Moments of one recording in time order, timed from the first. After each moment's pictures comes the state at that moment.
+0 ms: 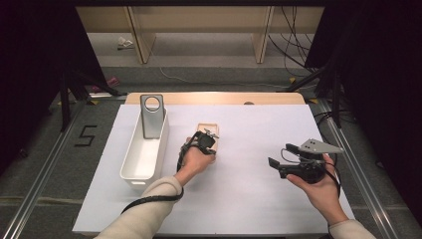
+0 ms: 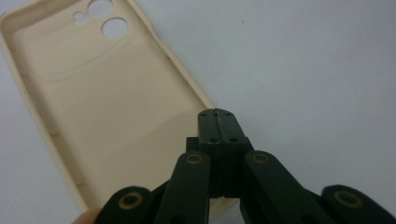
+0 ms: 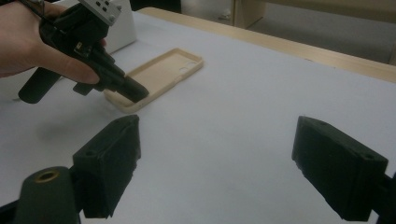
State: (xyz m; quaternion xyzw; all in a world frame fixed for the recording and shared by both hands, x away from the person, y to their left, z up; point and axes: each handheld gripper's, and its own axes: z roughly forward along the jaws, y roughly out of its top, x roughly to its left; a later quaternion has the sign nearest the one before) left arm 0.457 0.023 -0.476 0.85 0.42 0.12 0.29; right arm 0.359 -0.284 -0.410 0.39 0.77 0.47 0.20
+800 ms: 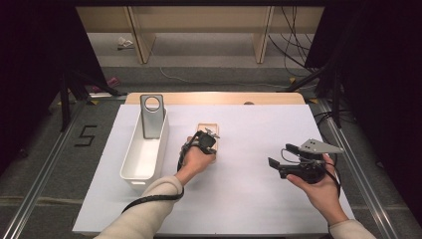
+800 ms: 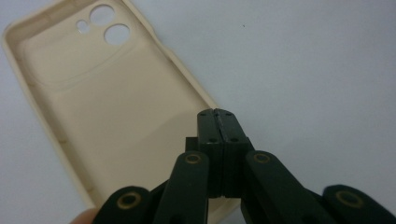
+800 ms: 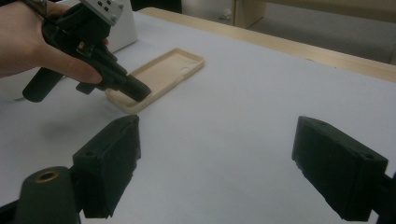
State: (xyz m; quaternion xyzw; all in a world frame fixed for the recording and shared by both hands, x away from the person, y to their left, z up) left arm 0.457 0.025 -0.474 0.86 0.40 0.13 0.29; right arm 0.359 -0.284 -0.410 0.39 0.77 0.47 0.20
